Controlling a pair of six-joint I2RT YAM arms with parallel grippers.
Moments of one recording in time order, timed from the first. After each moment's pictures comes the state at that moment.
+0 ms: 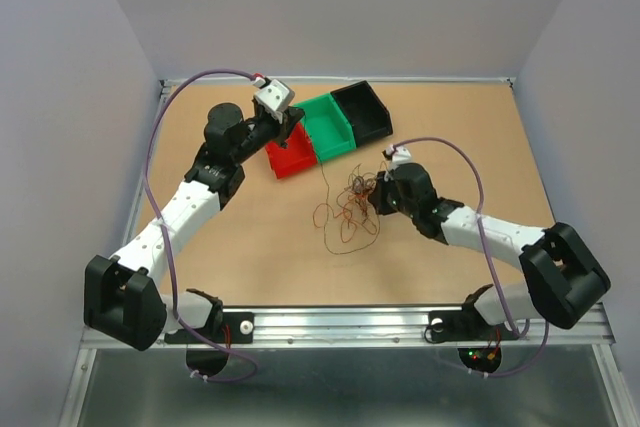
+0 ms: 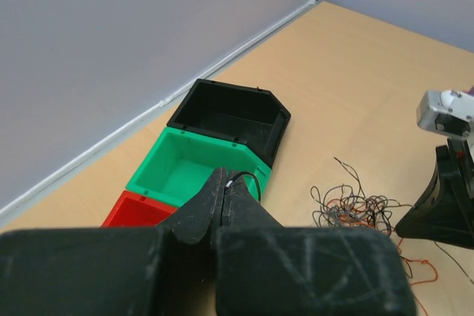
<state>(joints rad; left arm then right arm) -0.41 1.26 1.01 0.24 0.38 0.11 0.62 1.36 0.57 0.25 0.05 0.39</state>
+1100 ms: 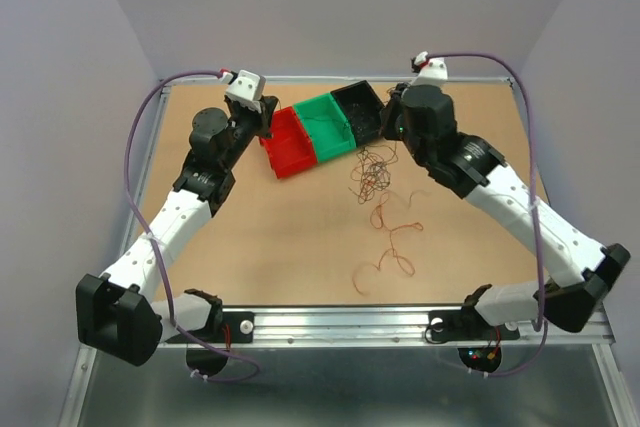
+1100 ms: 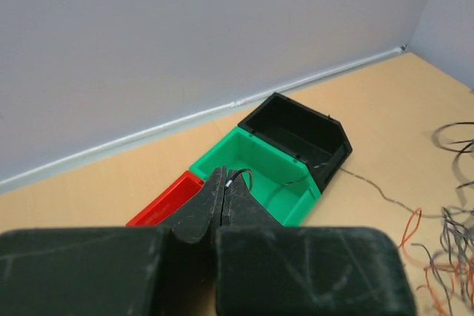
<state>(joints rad) -0.37 1.15 0.96 0.27 0.10 0.00 0.73 1.31 1.49 -0.42 0.46 0.46</state>
